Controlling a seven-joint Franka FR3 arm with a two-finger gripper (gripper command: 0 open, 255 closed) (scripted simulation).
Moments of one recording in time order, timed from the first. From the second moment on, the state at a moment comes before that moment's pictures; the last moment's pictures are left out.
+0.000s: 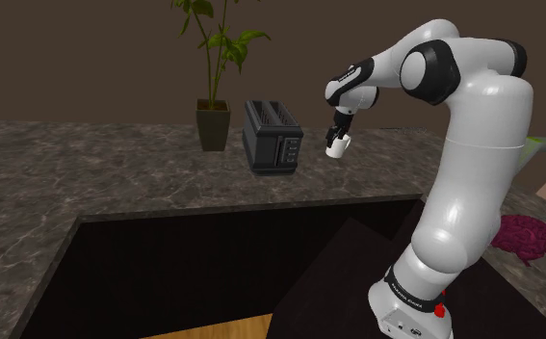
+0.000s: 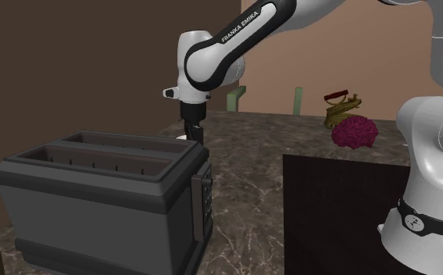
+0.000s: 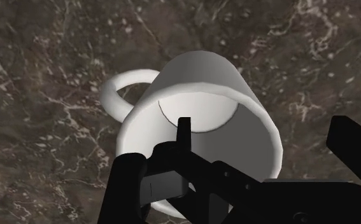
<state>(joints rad) -0.24 0.30 -0.51 -1.96 0.18 2.28 -0.77</state>
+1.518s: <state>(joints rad) -0.23 0.23 -0.52 -1.90 0.13 2.16 -0.74</state>
